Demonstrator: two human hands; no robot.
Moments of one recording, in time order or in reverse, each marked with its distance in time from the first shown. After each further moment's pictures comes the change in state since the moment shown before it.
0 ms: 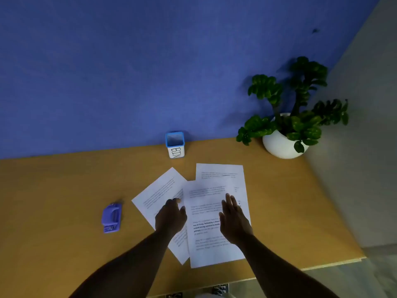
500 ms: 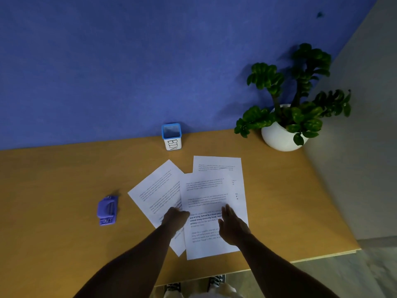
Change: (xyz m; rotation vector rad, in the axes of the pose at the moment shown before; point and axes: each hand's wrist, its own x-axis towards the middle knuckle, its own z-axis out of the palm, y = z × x) left_hand 0.005 -0.001 0.035 -0.509 -0.362 -0.423; right_hand -0.014 0.007 0.012 0.006 -0.299 0.127
